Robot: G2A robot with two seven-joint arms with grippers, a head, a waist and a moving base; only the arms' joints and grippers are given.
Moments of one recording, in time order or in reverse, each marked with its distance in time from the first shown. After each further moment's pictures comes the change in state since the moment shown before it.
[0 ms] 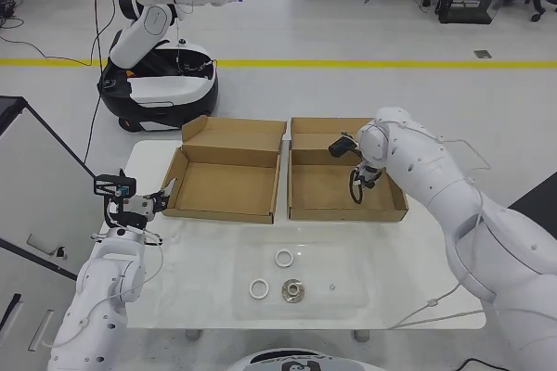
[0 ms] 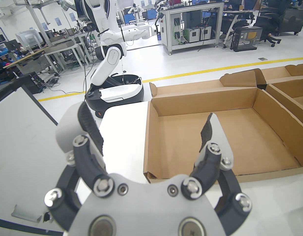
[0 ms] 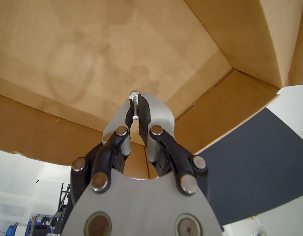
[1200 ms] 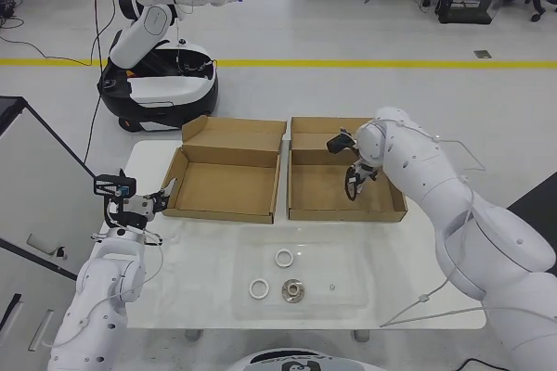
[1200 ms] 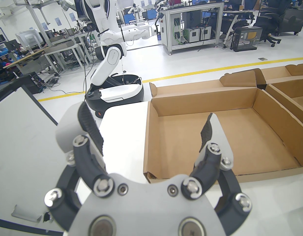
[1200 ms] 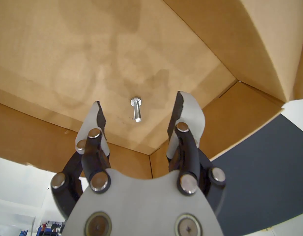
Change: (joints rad) left arm 0.000 0.000 0.000 0.000 0.000 0.000 0.000; right arm 0.011 -0.053 0.035 0.098 -0.012 -0.003 -0.070
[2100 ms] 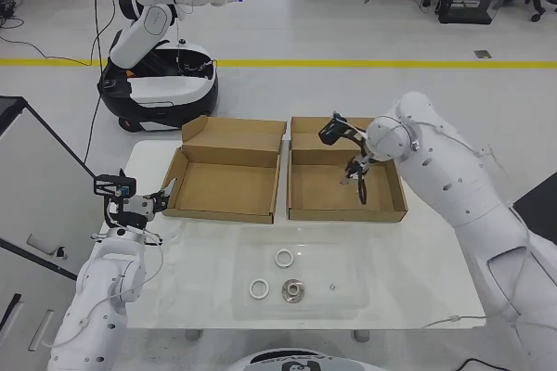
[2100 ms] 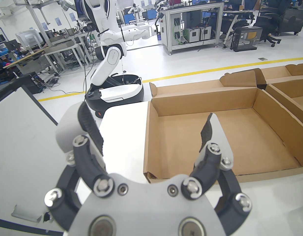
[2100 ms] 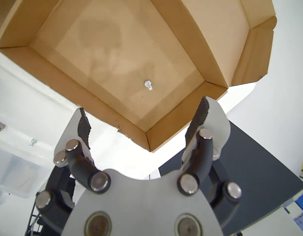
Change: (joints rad) left arm 0.000 0.000 0.000 0.000 0.000 0.000 0.000; right arm -0.240 0.257 0.338 -0.861 -0.119 0.029 0.278
